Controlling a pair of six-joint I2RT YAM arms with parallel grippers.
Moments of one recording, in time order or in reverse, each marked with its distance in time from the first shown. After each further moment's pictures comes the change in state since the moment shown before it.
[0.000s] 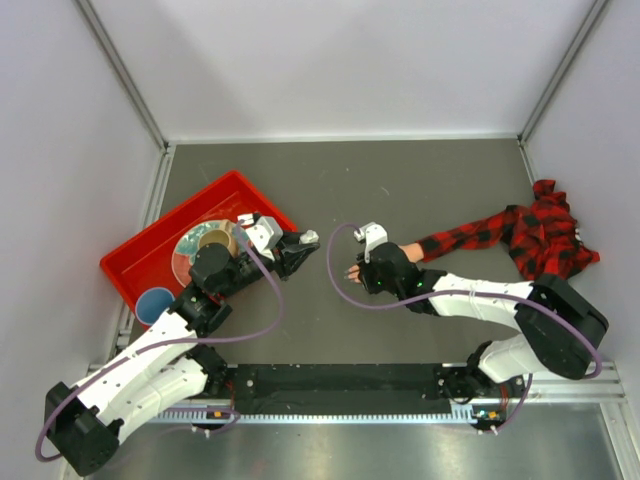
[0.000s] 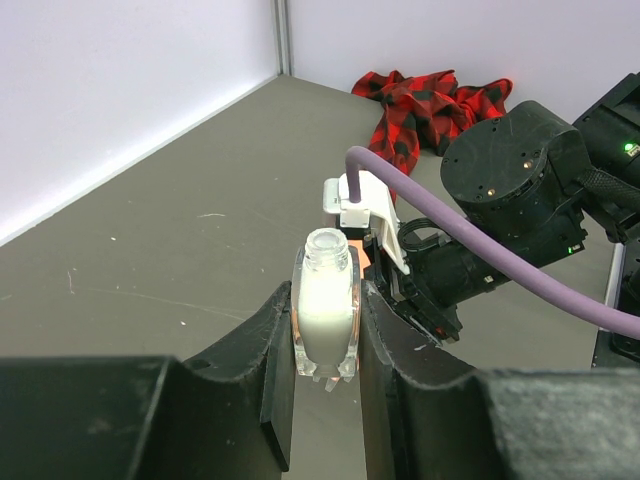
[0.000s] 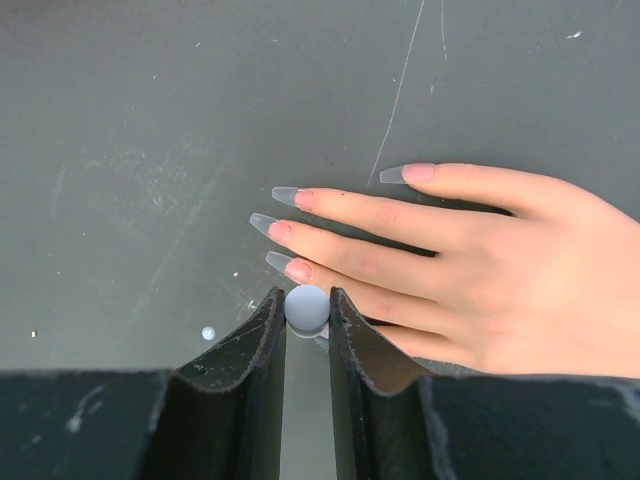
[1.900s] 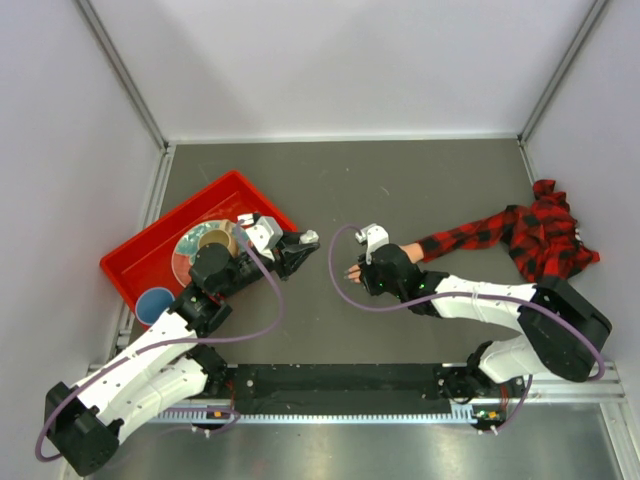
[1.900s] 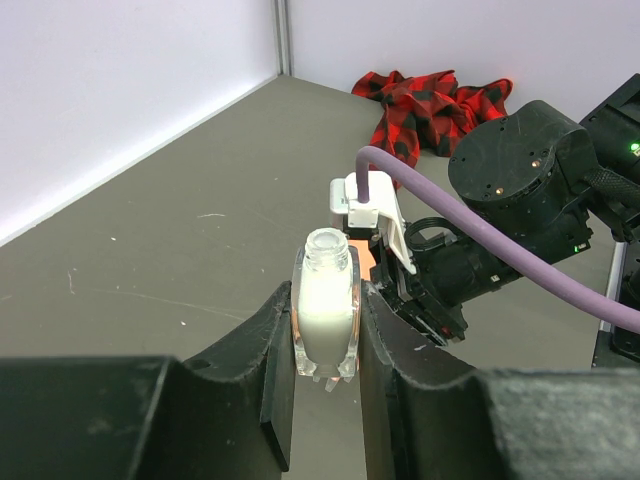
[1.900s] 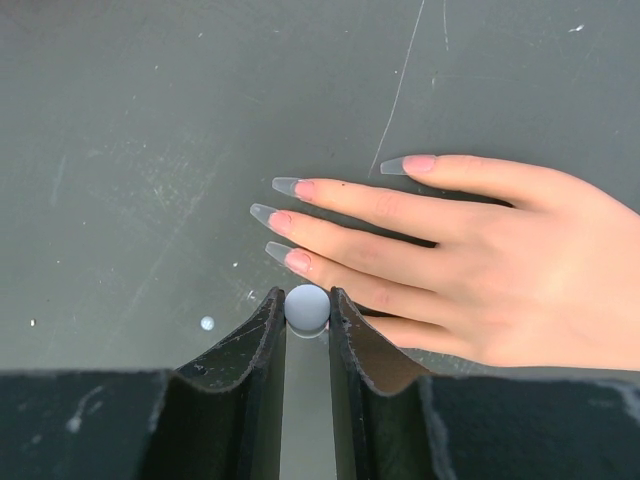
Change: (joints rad) left arm 0.000 0.000 0.000 0.000 0.000 0.000; right arm 0.000 -0.020 -0.019 0.002 -0.004 -0.007
